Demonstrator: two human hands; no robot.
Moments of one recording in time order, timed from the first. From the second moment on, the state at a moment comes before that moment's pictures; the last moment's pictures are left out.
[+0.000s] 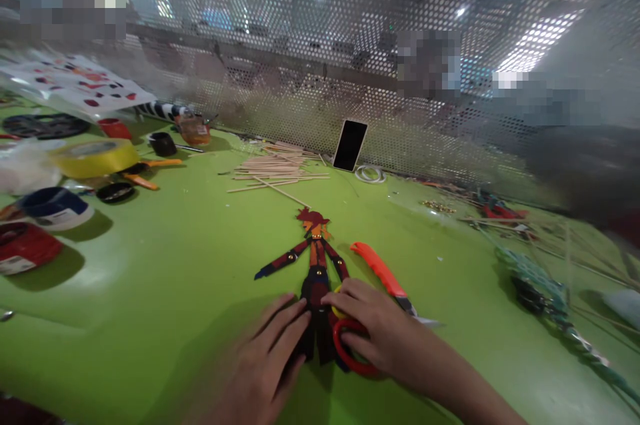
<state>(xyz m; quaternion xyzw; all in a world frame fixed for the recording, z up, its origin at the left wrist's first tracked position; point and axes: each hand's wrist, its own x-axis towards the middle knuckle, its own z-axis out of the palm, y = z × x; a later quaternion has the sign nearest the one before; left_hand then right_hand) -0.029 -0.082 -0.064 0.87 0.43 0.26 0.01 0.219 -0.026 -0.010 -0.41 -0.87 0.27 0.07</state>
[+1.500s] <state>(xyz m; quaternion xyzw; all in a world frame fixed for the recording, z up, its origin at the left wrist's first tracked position) -0.027 -0.084 -0.058 0.86 0.44 0.26 0.03 0.214 -0.029 -0.008 -0.42 -0.87 0.25 0.05</state>
